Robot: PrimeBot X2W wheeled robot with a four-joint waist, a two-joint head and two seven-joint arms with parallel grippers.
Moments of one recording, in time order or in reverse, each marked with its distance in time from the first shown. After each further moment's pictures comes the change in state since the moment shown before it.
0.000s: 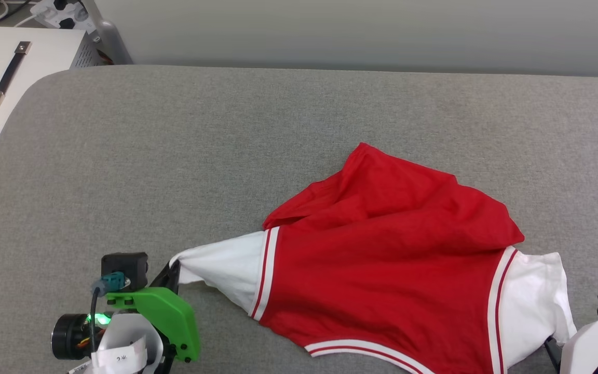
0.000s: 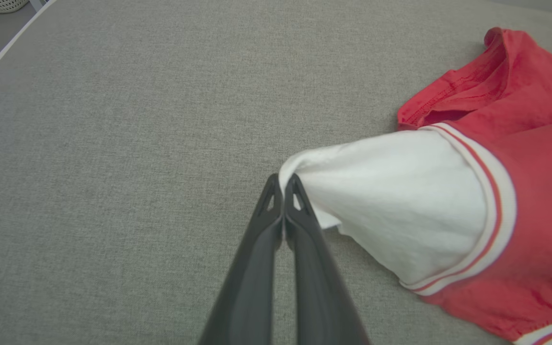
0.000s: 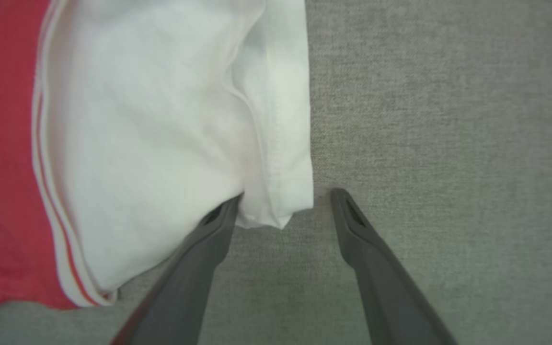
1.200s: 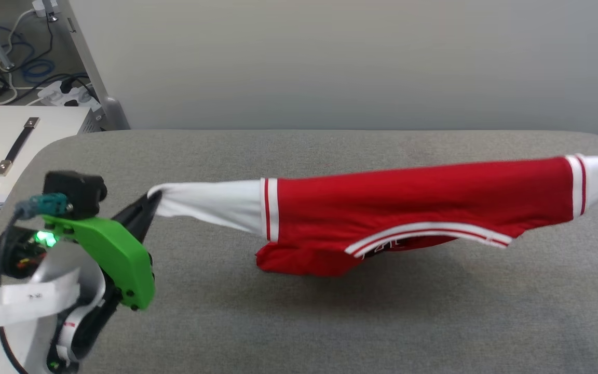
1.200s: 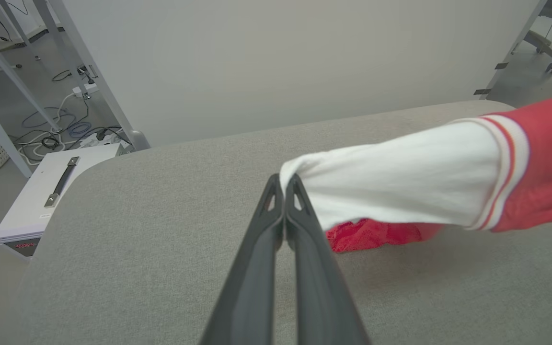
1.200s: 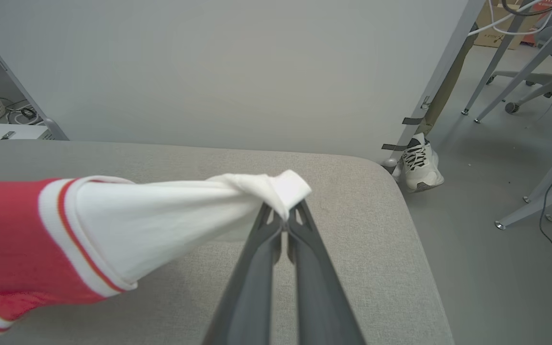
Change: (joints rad) left arm -0.133 0.192 0.054 -0.263 -0.170 -0.133 0.258; right arm -0.301 -0.353 -0.072 -0.278 0.340 0.000 0.110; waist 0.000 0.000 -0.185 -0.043
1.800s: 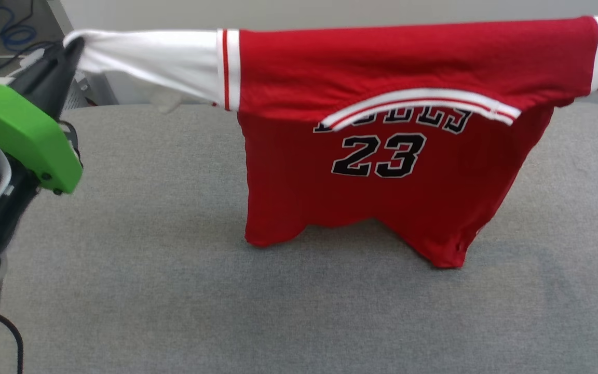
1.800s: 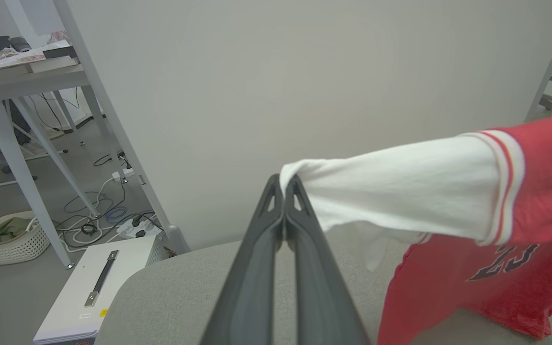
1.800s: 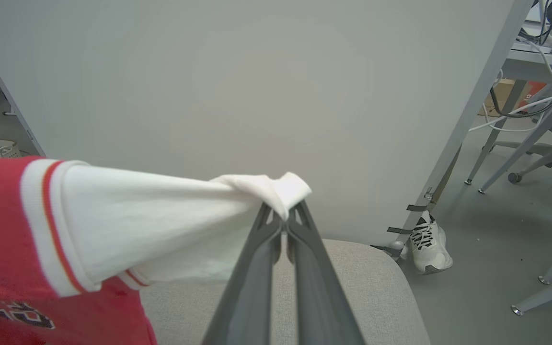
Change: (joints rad) left arm -0.351 0.076 0.105 -0.047 -0.059 0.000 0.086; right arm -0.382 -0.051 0.137 0.157 0.030 0.000 -0.121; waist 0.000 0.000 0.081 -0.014
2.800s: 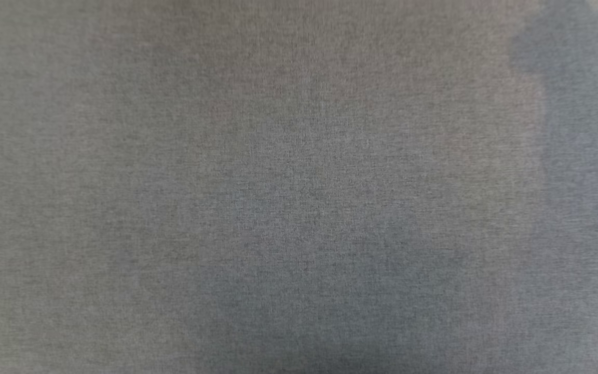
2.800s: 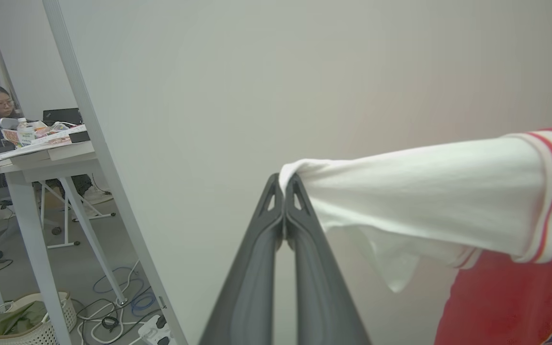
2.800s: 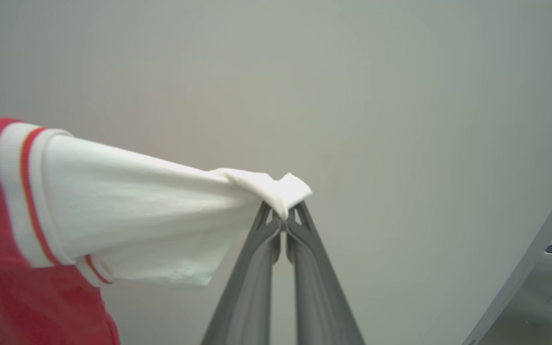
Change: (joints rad) left arm -1.014 0.010 -0.071 0.704 0.173 -0.122 -0.388; right arm -0.988 0.186 0.179 0.535 -0.332 0.001 -0.396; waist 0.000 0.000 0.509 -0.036
